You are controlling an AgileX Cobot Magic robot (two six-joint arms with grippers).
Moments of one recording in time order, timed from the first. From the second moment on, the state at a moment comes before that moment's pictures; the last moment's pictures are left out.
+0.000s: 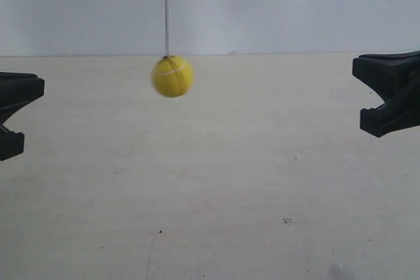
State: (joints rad) left arm -0.01 1.02 -0.44 1.34 -0.48 -0.98; right arm 0.09 1.06 -0.42 -0.97 -0.55 0.69
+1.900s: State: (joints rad) left arm -0.01 1.44 -0.55 1.26 -0.85 -0.55; right arm 0.09 1.53 -0.62 -1.28 -0.90 0.63
